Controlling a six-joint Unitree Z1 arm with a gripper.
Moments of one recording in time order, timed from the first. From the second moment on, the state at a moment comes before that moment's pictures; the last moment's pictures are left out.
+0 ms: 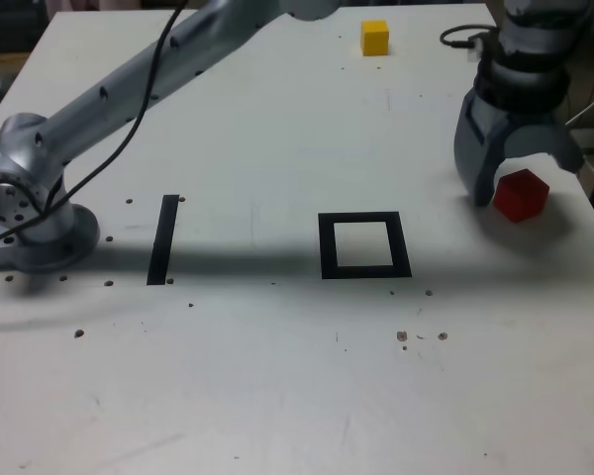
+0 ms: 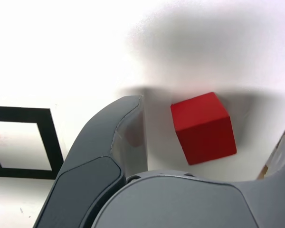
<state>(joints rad) 0.07 2.59 -2.58 1.59 0.04 -0.06</state>
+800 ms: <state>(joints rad) 0.07 2.63 -2.60 1.58 0.03 -0.06</state>
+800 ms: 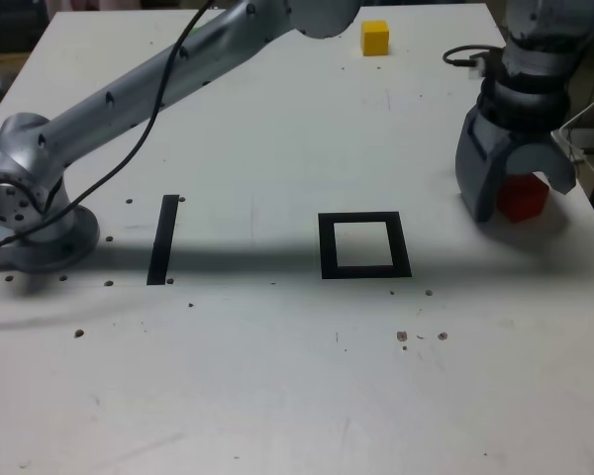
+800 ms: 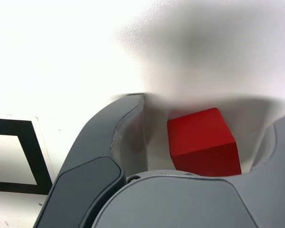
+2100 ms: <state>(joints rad) 0.07 2.63 -2.62 1.58 0.09 -0.05</state>
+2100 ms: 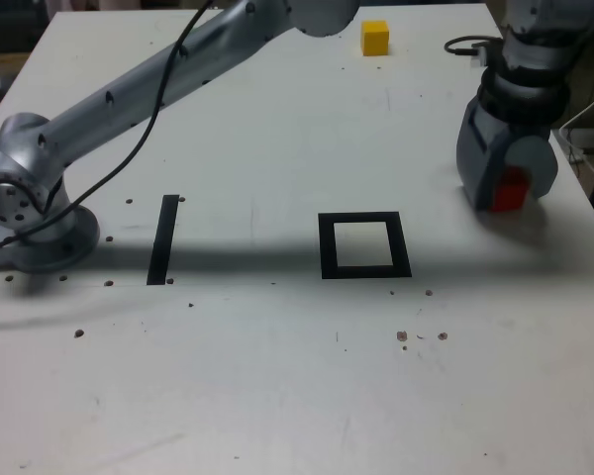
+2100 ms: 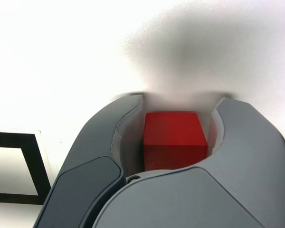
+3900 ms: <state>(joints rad) 0.00 2.06 -1.40 1.13 0.08 -0.09</state>
